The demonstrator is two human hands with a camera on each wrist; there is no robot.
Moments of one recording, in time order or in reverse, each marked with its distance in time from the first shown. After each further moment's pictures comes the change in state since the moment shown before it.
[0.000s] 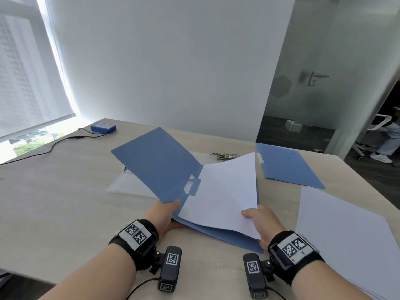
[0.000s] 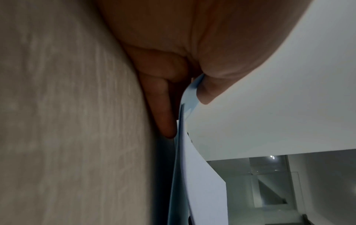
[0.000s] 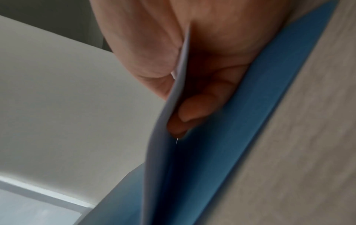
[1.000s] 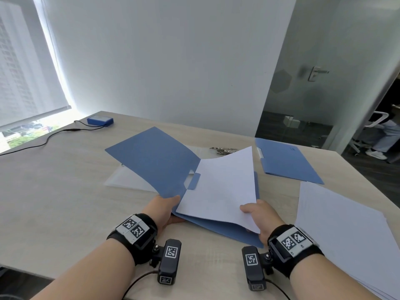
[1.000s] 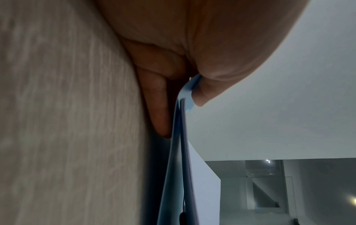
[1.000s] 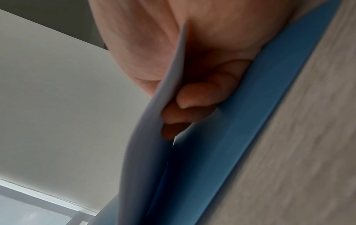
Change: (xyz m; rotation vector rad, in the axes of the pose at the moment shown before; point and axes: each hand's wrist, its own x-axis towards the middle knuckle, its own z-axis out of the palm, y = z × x) left_hand 0.009 -0.005 -0.008 0.085 0.019 0.024; right_hand -0.006 -0.005 0.003 0.015 -0.030 -0.027
